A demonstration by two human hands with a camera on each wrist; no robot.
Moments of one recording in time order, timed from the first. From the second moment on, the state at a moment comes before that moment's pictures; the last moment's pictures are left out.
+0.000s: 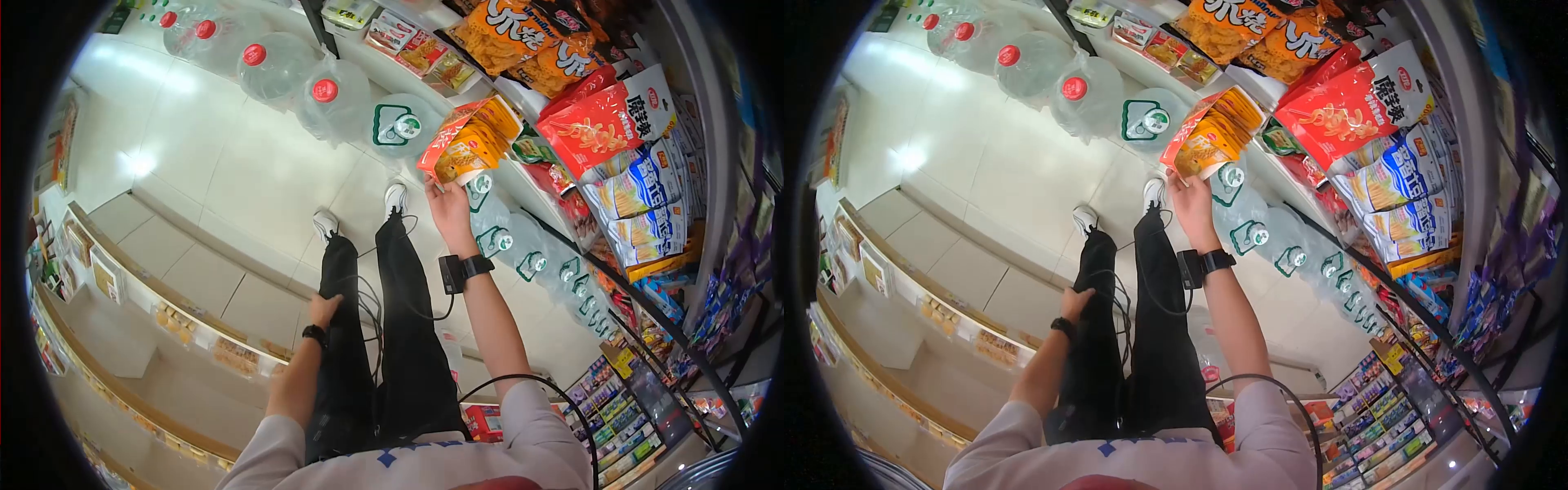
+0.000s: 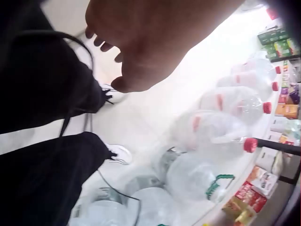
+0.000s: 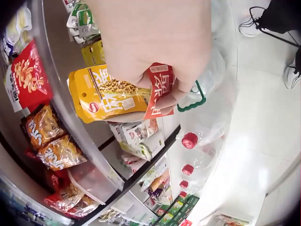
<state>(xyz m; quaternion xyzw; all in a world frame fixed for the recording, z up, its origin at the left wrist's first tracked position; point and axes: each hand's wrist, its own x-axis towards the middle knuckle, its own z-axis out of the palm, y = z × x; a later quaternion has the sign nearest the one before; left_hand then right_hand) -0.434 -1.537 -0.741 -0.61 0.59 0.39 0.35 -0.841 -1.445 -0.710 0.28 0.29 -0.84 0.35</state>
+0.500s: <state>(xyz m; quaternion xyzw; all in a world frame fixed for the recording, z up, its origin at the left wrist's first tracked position) -0.452 -1.511 -0.716 -0.56 0.67 0.27 0.41 -0.868 -1.457 -0.774 0.26 0.30 -0.86 0.32</state>
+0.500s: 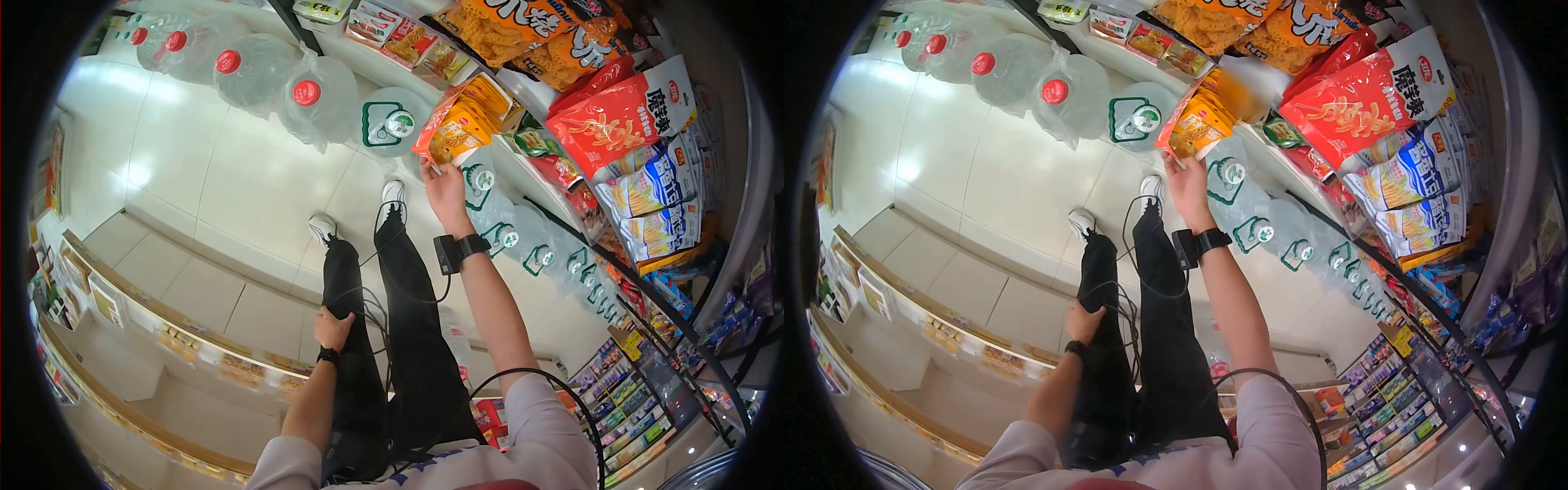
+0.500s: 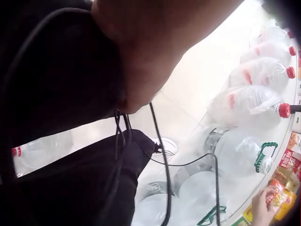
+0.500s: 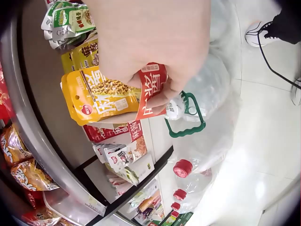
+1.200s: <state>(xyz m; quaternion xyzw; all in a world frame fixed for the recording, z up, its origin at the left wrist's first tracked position) -0.455 -1.498 -0.723 -0.54 0.70 0.23 0.40 -0.908 -1.461 -0.814 0.25 0.37 -0.85 0.29</state>
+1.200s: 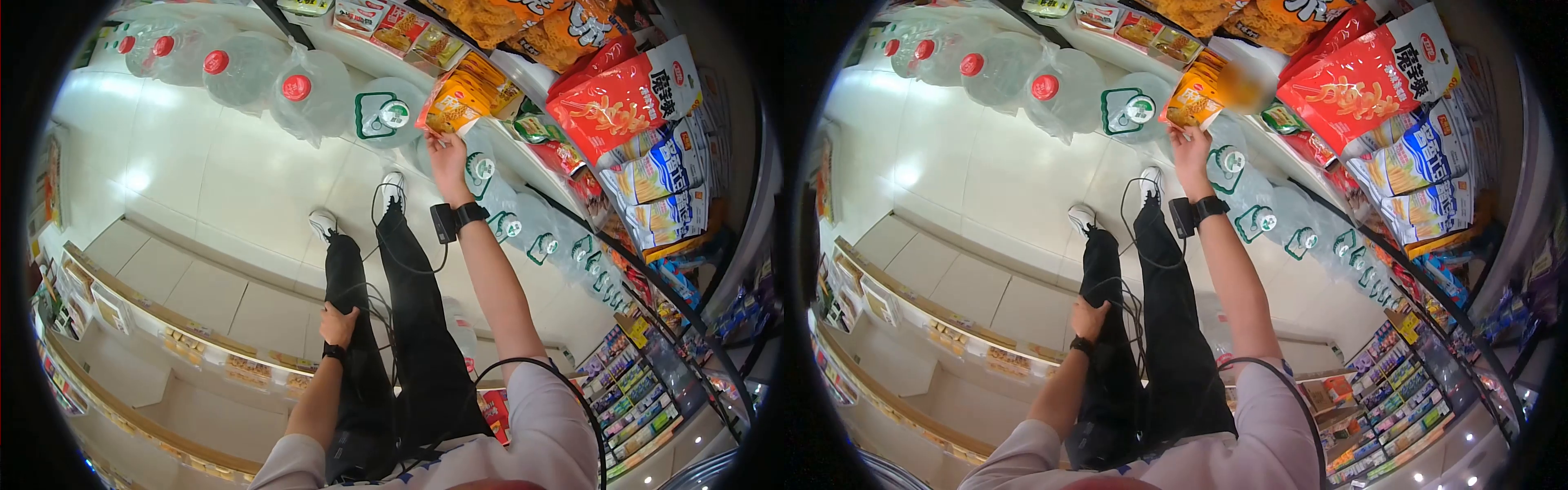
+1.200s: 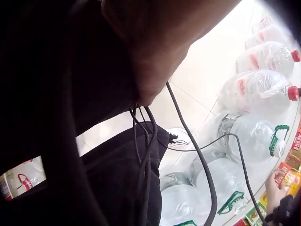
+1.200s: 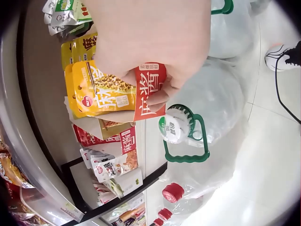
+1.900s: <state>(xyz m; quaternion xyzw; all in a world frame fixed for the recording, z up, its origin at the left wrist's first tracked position) -0.464 -1.507 -0.718 -0.54 0.70 0.24 0.41 -0.934 -1.496 -0.835 0.36 0.41 -0.83 0.12</state>
